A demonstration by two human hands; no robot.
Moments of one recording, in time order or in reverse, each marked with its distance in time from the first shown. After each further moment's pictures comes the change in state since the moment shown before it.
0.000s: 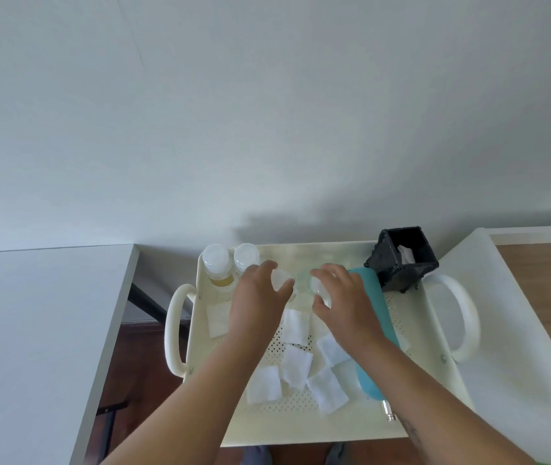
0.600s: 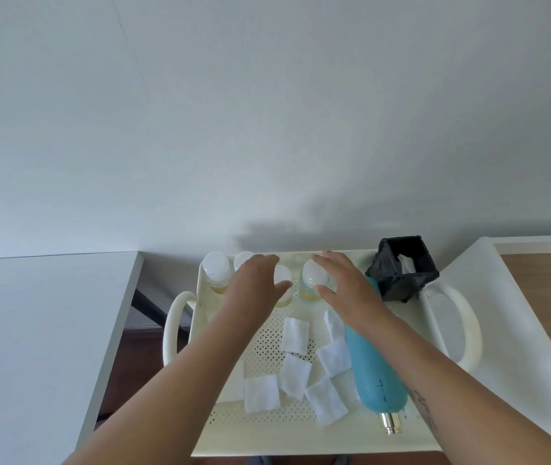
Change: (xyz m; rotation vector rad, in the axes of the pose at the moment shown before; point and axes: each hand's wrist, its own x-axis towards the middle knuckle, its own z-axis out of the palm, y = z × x) left_hand 0.031 0.013 -0.019 0.266 -0.153 0.172; right_hand 0.040 0.014 -0.022 0.177 -0.197 0.024
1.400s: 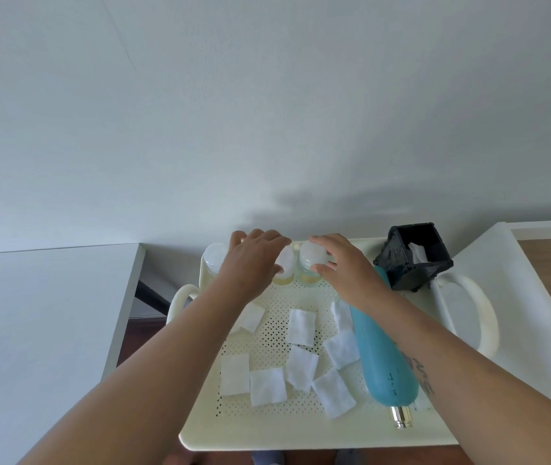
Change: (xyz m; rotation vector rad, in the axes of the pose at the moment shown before) left_hand 0.032 -0.020 -0.005 0.340 -0.012 0.288; right_hand 0.027 0.001 0.006 0.228 0.000 -0.035
